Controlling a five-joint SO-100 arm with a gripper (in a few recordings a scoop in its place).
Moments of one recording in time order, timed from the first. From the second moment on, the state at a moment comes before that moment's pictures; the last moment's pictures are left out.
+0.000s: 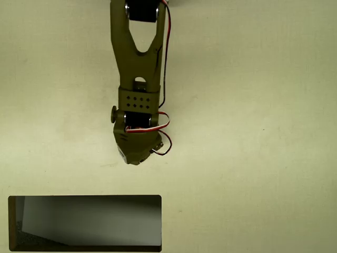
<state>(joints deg) -2.1 60.9 90.2 32.8 -119.8</state>
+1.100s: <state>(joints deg) 6.8 65.2 86.0 59.9 -106.4</state>
